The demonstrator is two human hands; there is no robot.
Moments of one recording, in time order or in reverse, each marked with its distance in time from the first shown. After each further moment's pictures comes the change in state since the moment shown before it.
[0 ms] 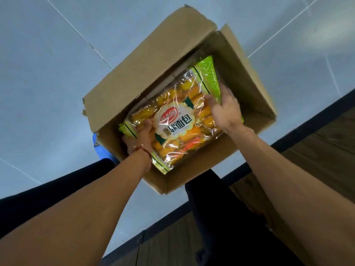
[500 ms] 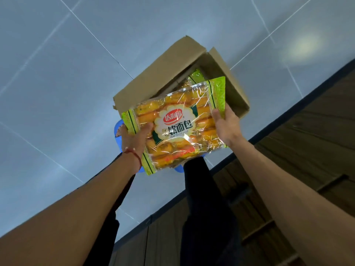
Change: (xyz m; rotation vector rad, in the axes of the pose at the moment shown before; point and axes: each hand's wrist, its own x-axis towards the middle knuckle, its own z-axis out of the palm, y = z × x) left_hand -0.112 0.032 -0.129 0.118 -0.227 0.265; right_hand -0.155 -0.050 -0.061 0.271 -0.005 0.129
